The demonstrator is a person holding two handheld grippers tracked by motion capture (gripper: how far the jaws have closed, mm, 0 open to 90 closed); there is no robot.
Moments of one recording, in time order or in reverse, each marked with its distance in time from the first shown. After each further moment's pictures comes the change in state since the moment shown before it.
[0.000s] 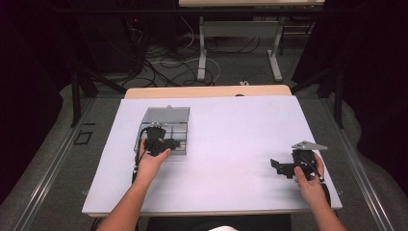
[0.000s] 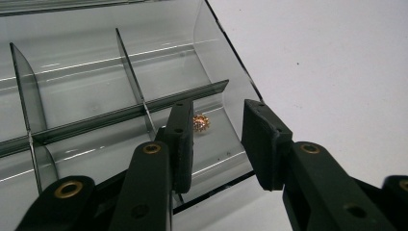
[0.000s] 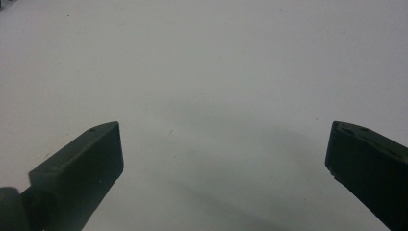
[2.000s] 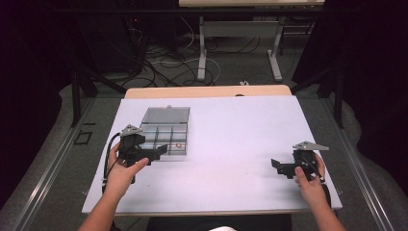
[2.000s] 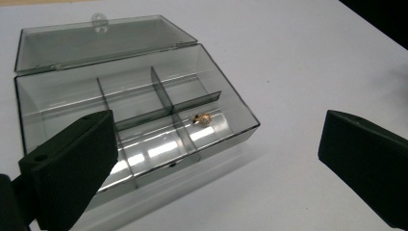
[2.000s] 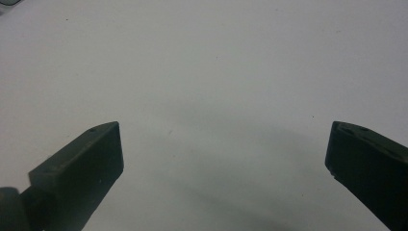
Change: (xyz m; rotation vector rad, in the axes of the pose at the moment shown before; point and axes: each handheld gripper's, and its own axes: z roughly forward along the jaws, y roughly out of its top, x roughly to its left) left arm 0.015 -0.031 -0.084 -0.198 -0.001 0.069; right arm 0.000 -0.001 -0.003 -0.004 -0.005 0.011
